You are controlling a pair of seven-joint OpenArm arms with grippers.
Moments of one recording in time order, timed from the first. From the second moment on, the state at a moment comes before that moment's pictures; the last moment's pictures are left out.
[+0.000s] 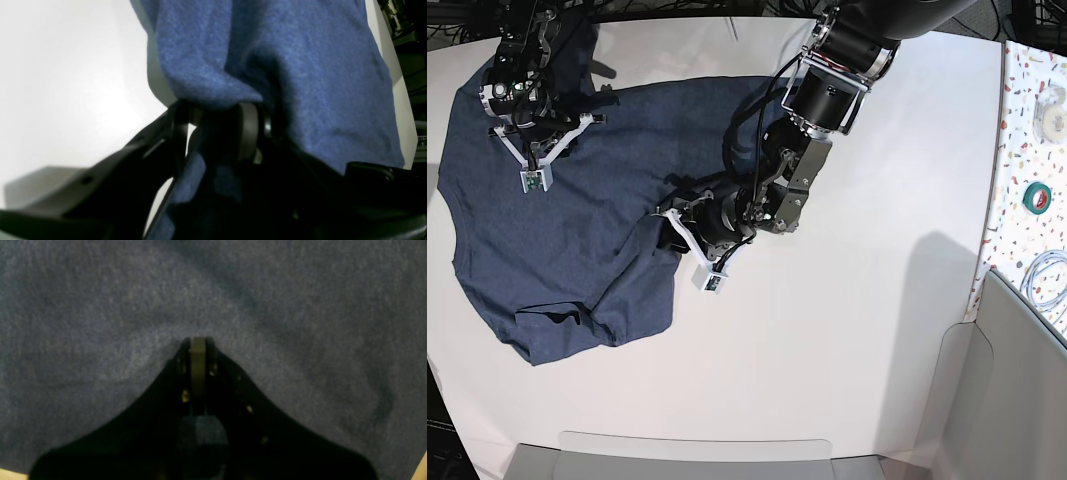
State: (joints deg) left arm -20.6 8.9 21.4 55.4 -31.9 -12.1 35.5; right arm -16.1 8.4 18.6 106.2 10.5 17.9 -60.9
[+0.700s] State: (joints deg) left arm -20.9 7.1 0.9 56.5 -29.9 -10.9 33.5; right arm -16.1 8.7 18.8 102.0 12.2 17.8 -53.0
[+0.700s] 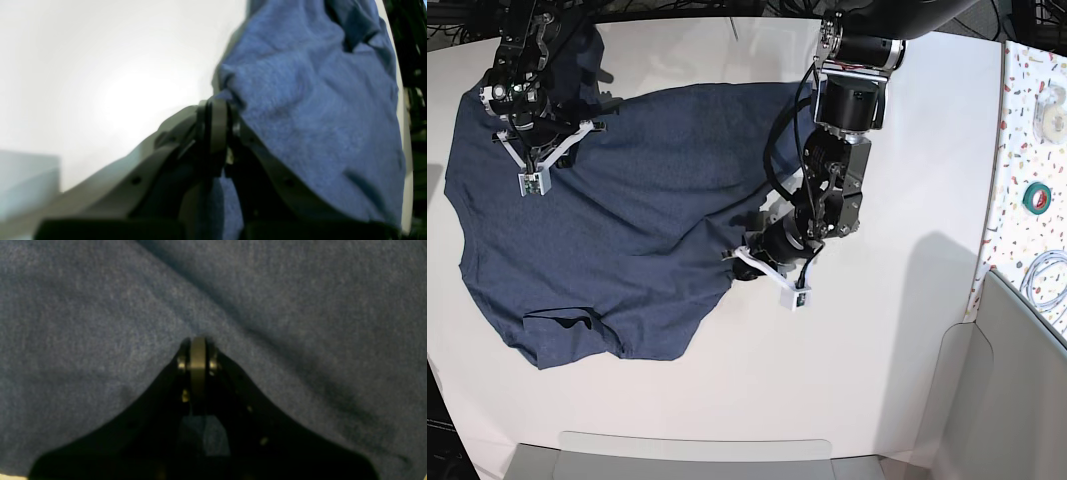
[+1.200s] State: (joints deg) left arm -24.0 5.7 -3.7 56.5 -30.1 1.2 22.4; right arm -16.9 8.7 18.8 102.0 12.3 17.7 -51.6
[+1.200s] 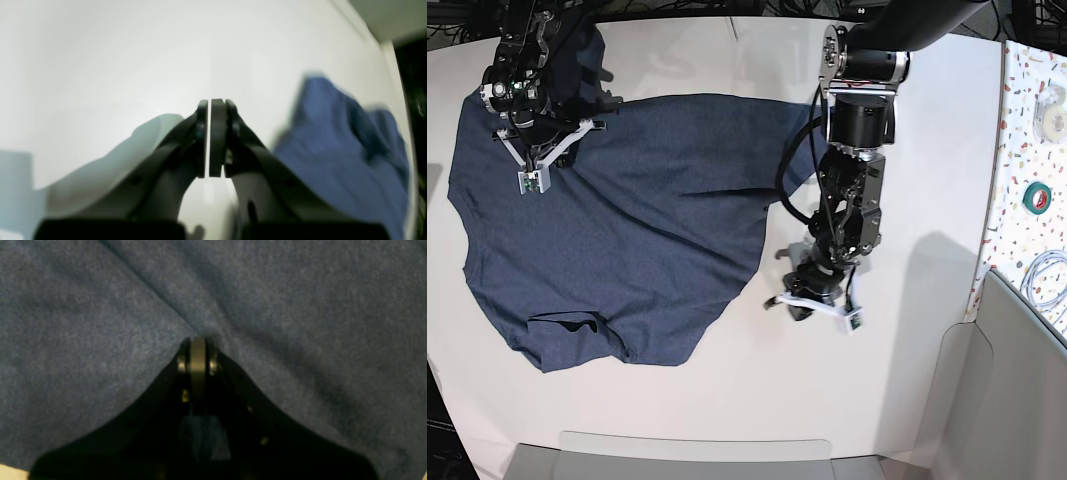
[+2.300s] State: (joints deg) left arm -22.2 5.0 -0.9 57.3 -42.7 -8.9 57.3; right arm -17.8 8.7 18.8 102.0 12.3 17.7 -50.3
